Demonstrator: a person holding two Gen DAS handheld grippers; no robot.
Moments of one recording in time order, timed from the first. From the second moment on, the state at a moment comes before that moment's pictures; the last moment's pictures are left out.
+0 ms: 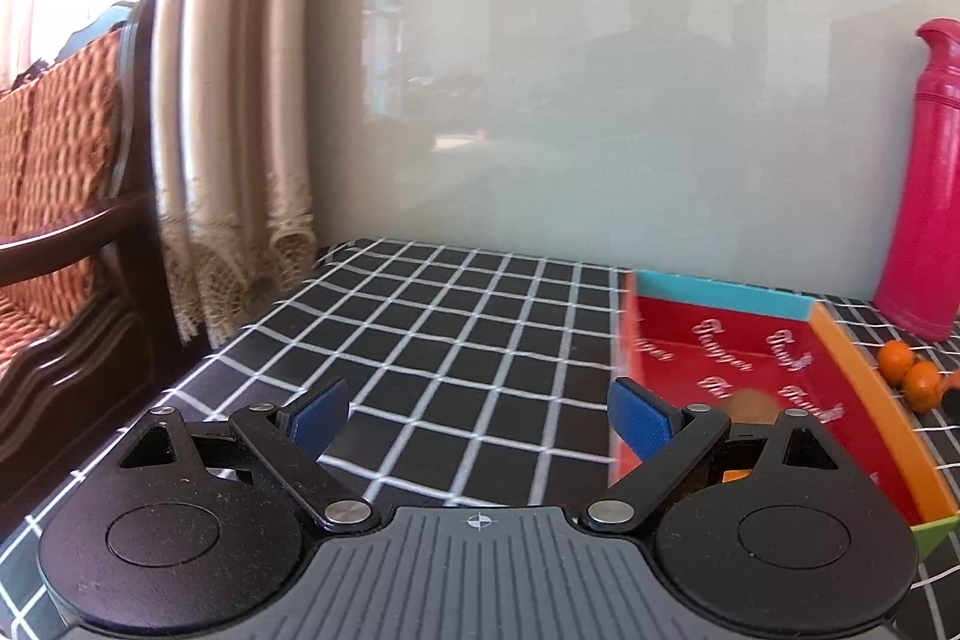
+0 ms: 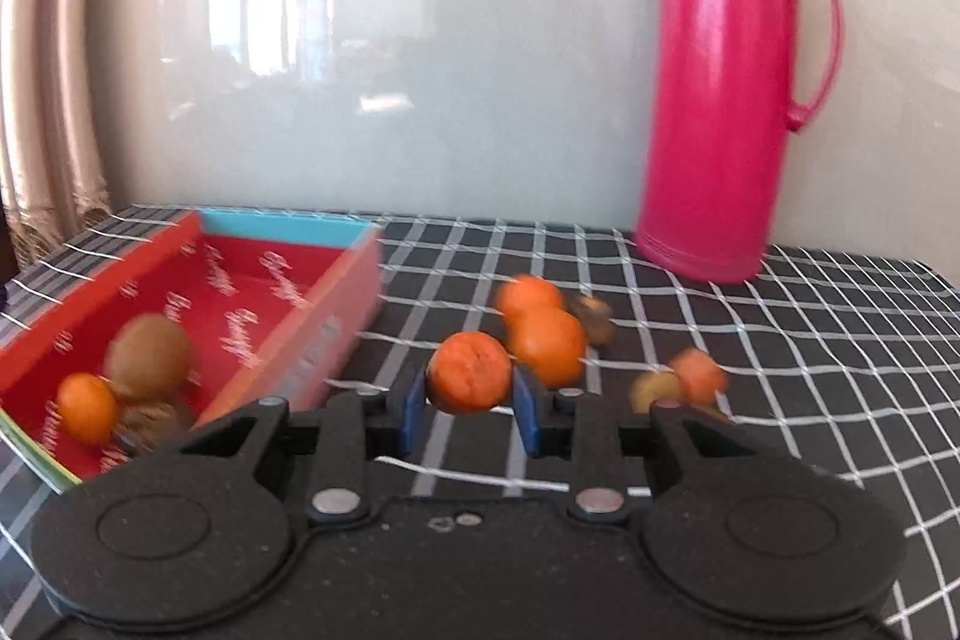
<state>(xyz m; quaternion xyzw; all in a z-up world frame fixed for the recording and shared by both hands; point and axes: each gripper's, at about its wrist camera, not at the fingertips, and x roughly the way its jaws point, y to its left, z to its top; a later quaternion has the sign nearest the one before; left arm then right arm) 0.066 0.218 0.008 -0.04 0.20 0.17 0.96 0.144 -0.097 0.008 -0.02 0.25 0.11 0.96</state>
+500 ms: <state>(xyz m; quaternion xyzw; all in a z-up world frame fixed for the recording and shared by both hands) 0.050 0.255 0.001 -0.05 0.21 0.20 0.96 0.139 -0.012 0.010 -0.05 0.21 0.18 0.96</state>
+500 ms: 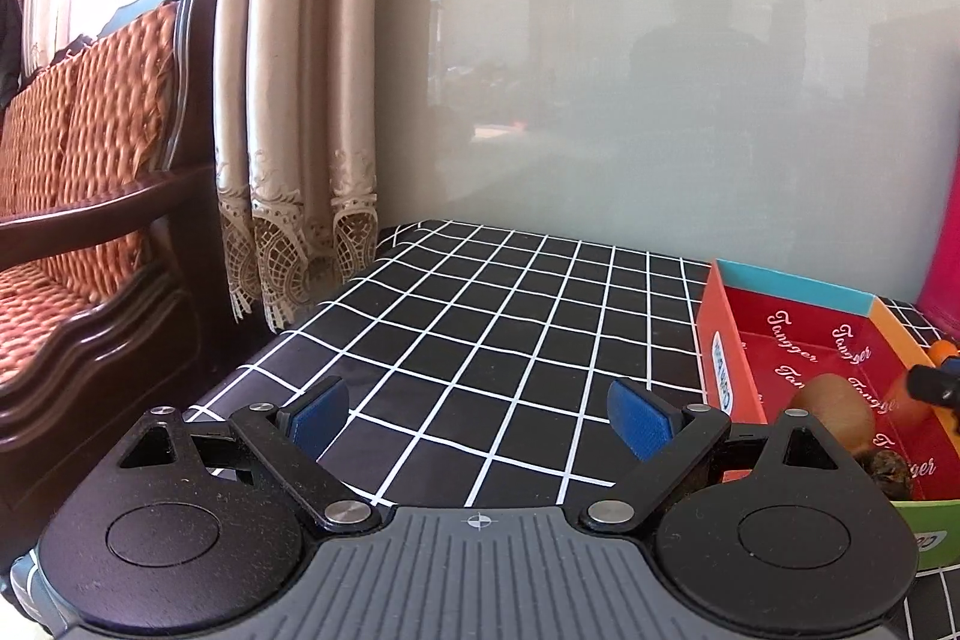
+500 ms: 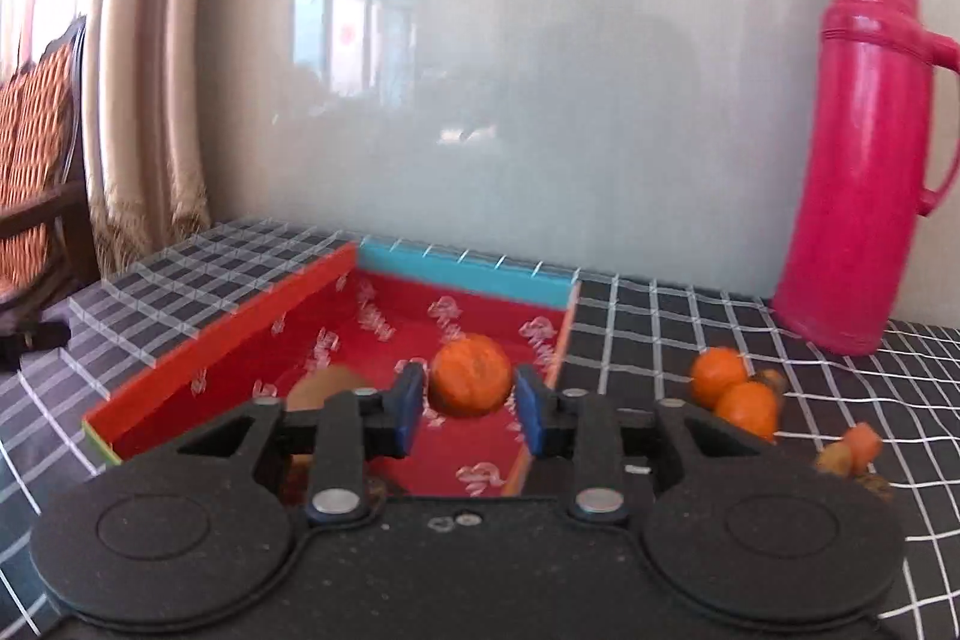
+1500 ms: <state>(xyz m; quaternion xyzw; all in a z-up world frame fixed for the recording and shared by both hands) 0.088 0.116 0.018 -0.02 0.19 0.06 0.98 0.123 -0.203 0.018 0.05 0.18 -0.03 0.98</state>
